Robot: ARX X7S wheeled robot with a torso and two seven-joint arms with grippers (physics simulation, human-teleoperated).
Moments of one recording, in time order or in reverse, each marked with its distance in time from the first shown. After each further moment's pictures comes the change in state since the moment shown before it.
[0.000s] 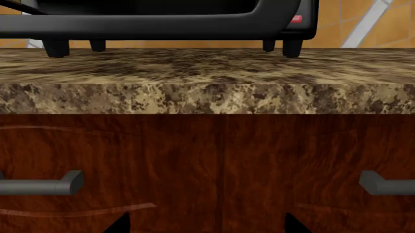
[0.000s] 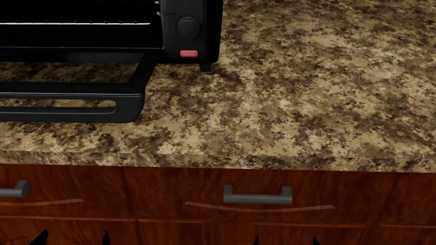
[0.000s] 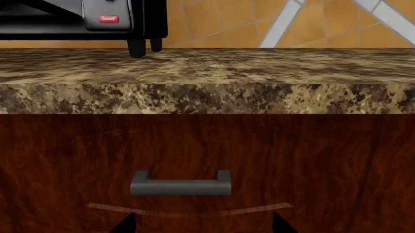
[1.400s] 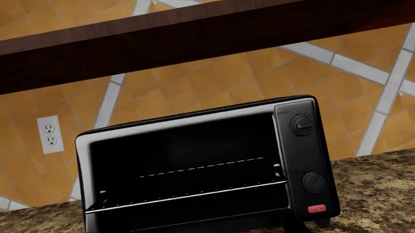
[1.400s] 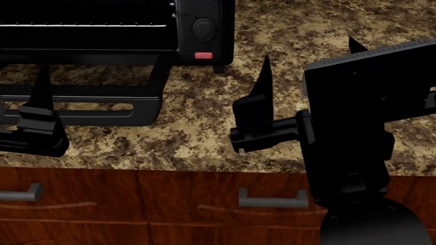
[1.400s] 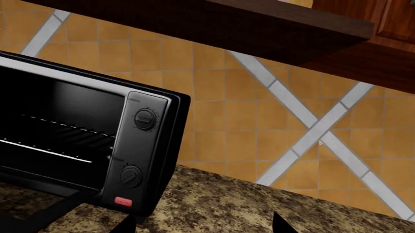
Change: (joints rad) left arm -0.661 -0.163 0.077 0.869 -0.038 -1.226 -0.028; right arm 0.778 0.245 -0.106 -0.777 0.160 1.281 0.031
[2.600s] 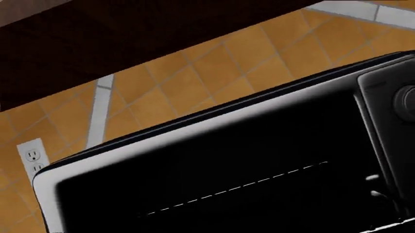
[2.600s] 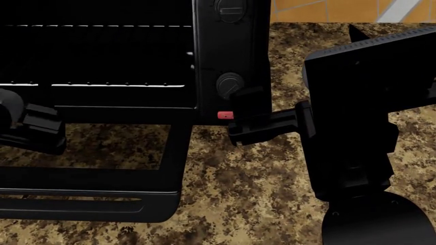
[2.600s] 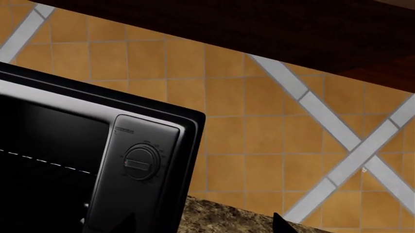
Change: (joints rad) left arm -0.062 -0.118 0.097 -0.039 0.003 -0.022 -0.004; right arm 0.042 0.007 0.001 -0.017 0.033 0.027 0.012
